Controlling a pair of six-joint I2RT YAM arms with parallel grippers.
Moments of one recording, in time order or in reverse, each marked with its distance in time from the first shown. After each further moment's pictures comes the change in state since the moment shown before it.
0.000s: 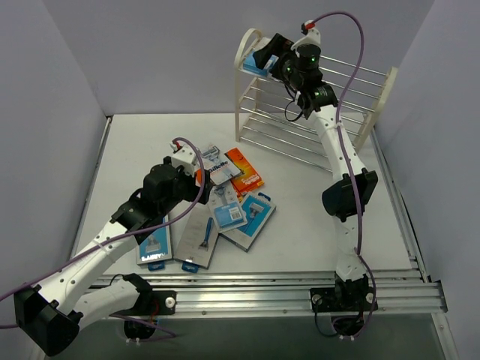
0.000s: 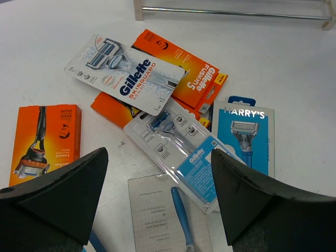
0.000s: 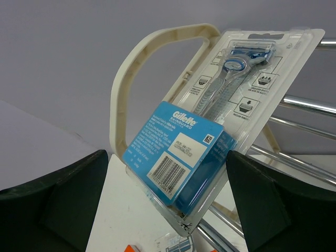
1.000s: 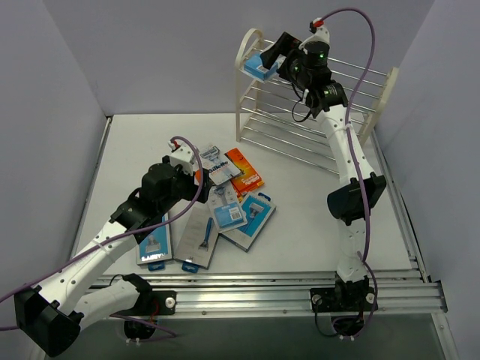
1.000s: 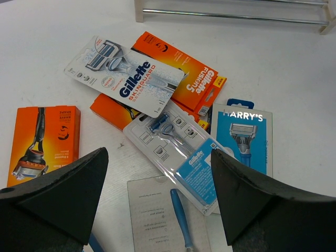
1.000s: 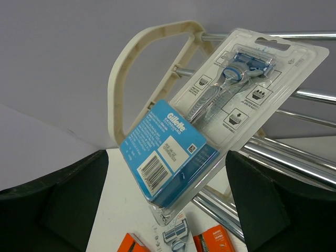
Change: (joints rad) left arm 0.019 0.000 0.000 0.009 0.022 -0.008; right arm -0.018 -0.075 -0.024 -0.109 0.022 -0.003
